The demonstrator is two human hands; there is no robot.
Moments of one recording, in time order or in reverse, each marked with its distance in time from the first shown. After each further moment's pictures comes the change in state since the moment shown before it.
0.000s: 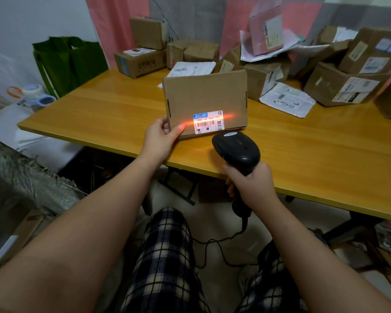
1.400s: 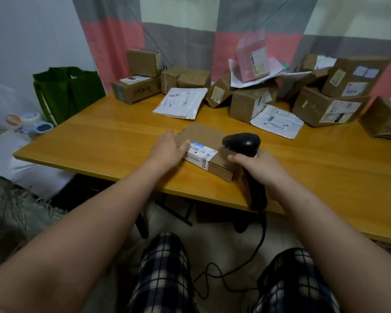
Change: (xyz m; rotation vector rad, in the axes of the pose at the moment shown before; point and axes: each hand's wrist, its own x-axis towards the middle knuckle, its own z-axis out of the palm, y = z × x) left_hand 0.025 0.049 0.018 0.701 -0.142 -0.006; right_hand 0.067 -0.050 -0.038 -0.123 -0.053 0.270
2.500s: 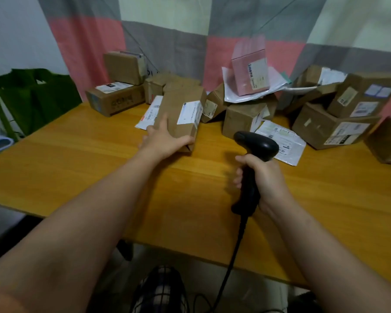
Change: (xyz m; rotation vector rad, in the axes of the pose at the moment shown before) left_hand 0.130 0.026 0.011 -0.100 -0.060 -0.116; right_hand 0.076 -0.012 -0.011 0.579 0.070 0.012
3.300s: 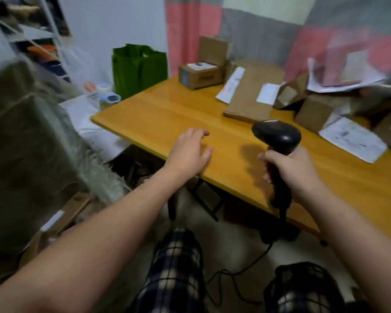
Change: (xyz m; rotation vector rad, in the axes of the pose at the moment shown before) left_hand -0.167 -0.116 -0.046 0.111 0.271 0.306; right_hand -0.071 0.022 0.068 -0.489 -0.218 -0.147
